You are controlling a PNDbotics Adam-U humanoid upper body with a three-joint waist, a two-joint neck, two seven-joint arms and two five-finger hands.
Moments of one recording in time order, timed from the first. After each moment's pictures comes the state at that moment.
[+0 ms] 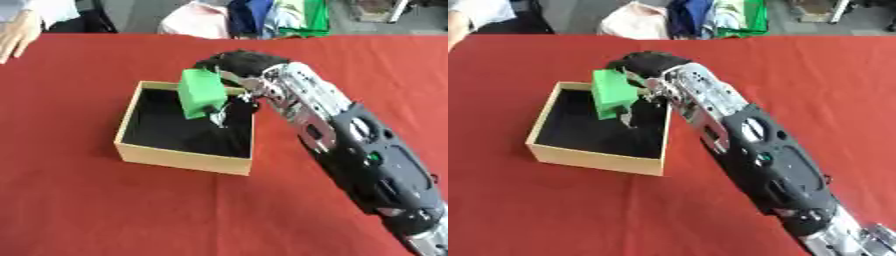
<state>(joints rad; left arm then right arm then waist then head) -0.10 0.11 0.24 -1.98 0.02 -0.35 0.03 -0.98 -0.24 0.43 -1.42 1.04 0.13 0.72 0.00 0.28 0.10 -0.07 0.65</state>
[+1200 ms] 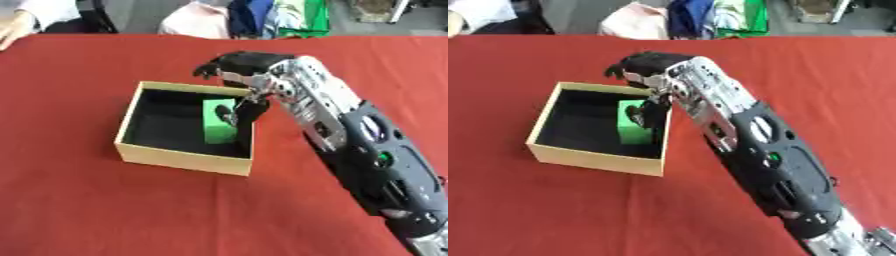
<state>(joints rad) -0.10 0.11 0.24 -1.98 0.02 -0.35 0.02 -0.97 -0.25 0.40 -1.48 0.98 0.11 0.79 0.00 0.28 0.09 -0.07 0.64</state>
